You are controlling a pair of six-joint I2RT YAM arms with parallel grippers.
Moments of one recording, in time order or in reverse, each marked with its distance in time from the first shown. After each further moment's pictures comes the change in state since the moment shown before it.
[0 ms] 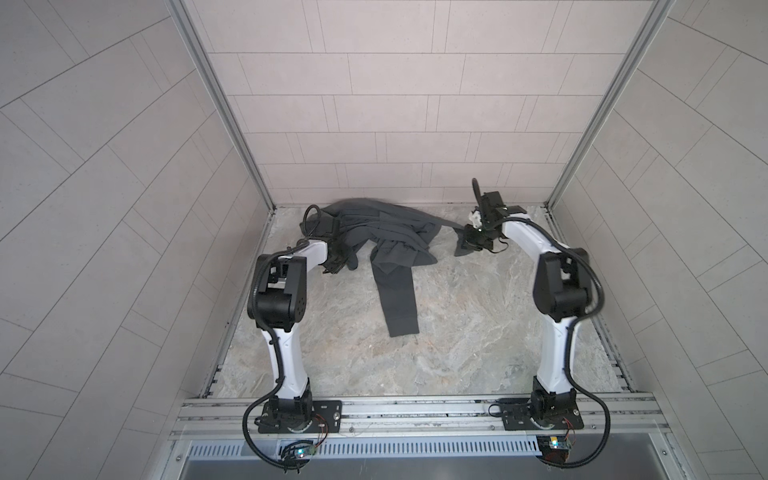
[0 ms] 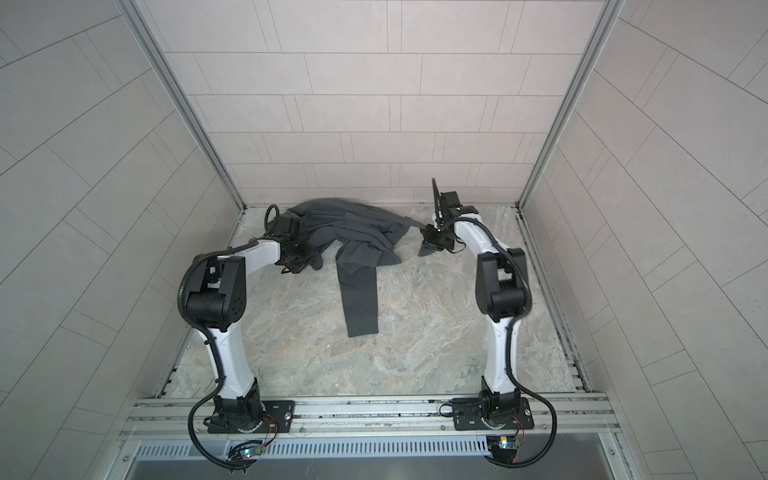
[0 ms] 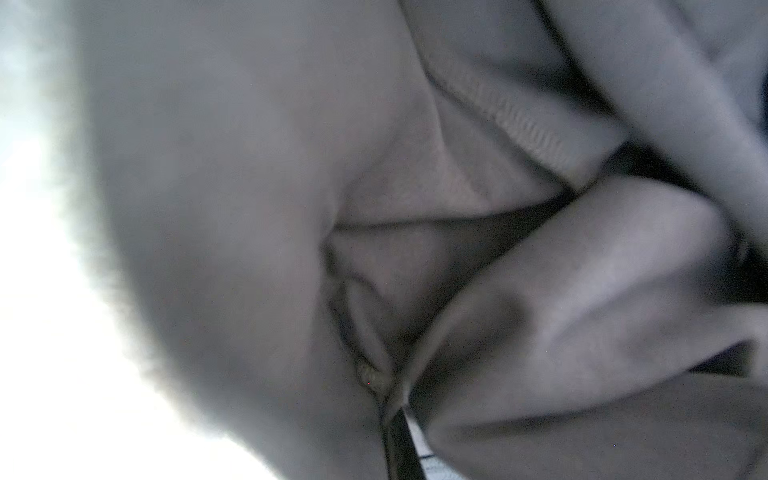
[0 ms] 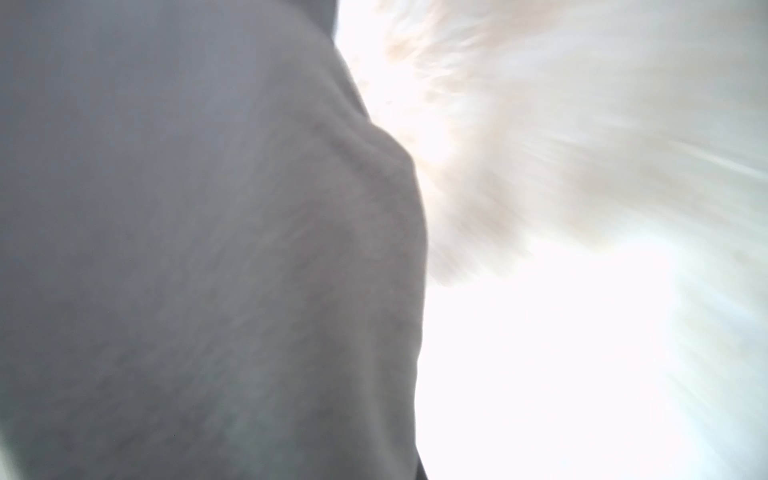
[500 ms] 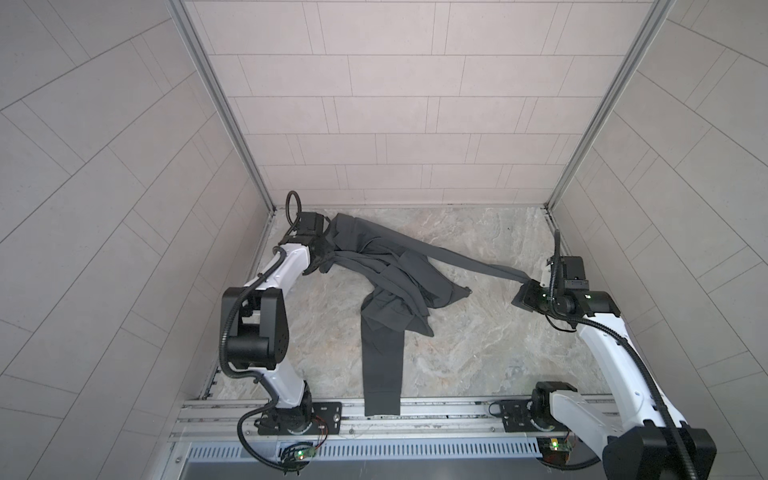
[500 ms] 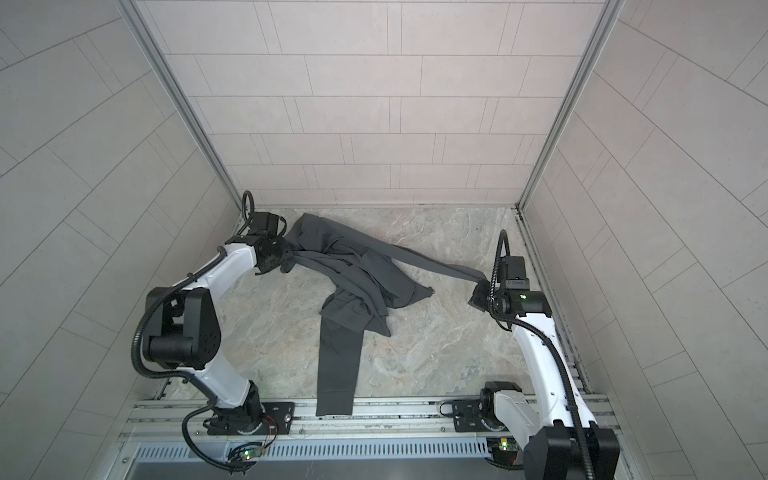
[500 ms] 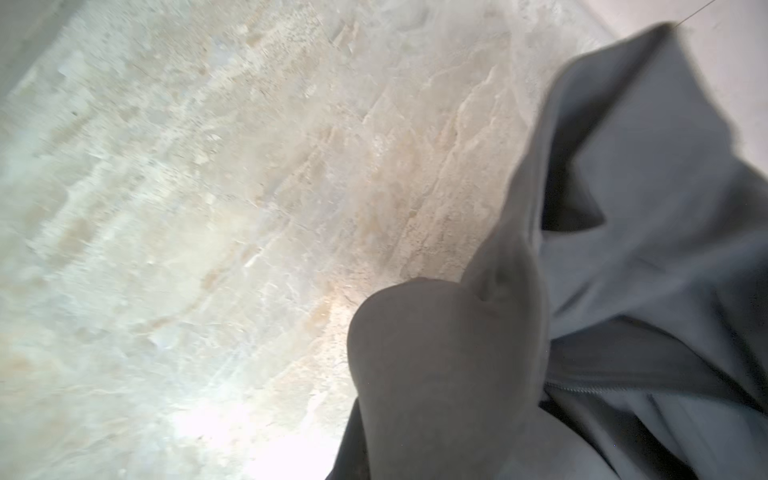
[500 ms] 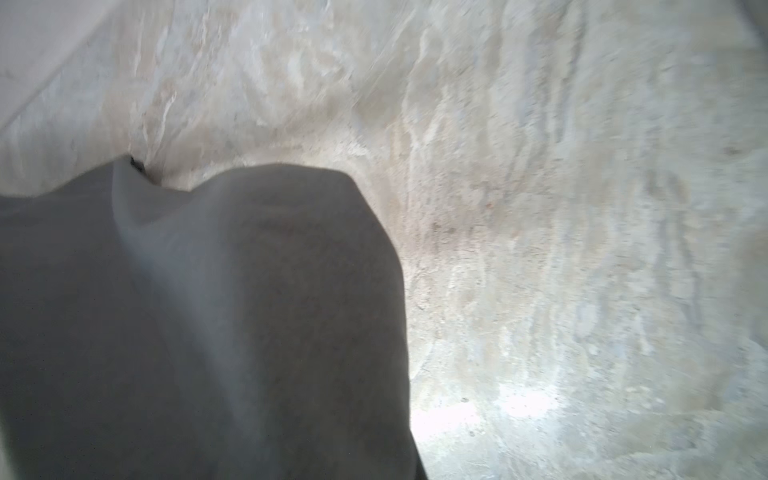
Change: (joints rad) left arm 0.050 -0.278 -0.029 -0.212 -0.210 0.327; right arm -0.156 -0.998 -0.780 -0.018 0.243 0.098
